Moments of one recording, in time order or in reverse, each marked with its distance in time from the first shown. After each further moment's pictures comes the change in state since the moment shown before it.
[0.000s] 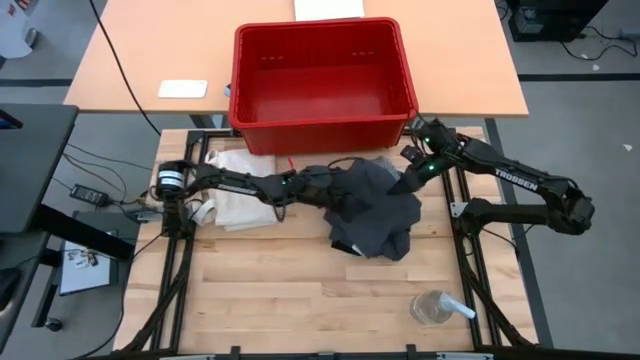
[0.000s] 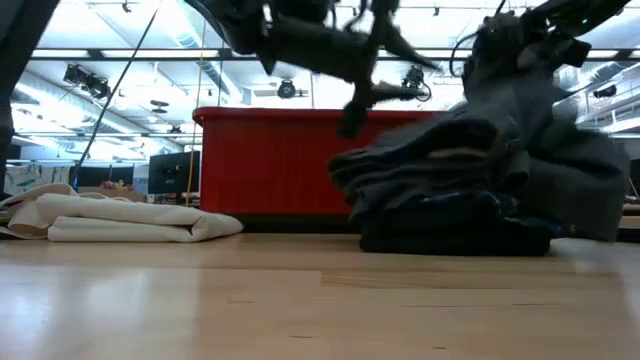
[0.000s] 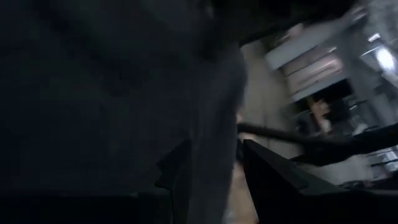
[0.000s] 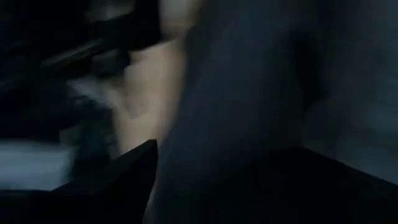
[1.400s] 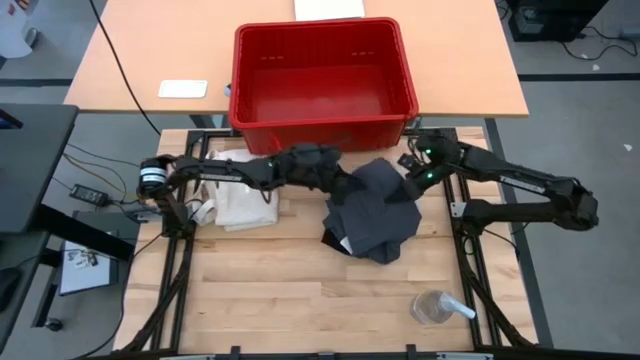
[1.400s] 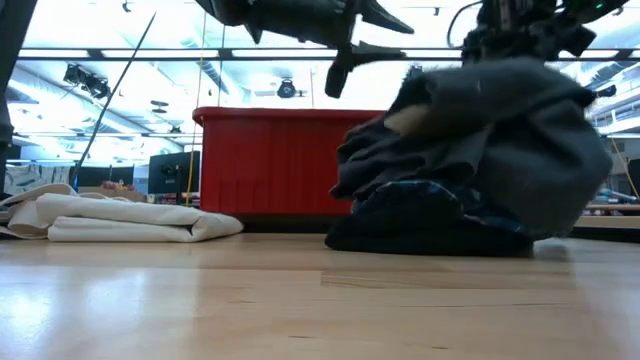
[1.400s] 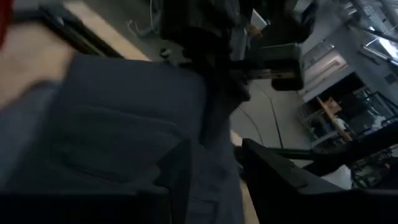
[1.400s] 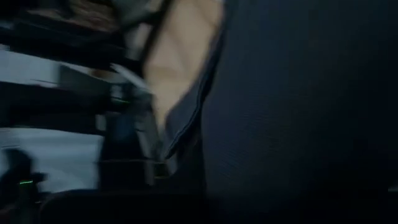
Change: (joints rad) left arm 0.074 -0.144 0.038 -0.119 0.012 0.177; right arm 0.170 -0.062 -0.003 0.095 0.006 0.205
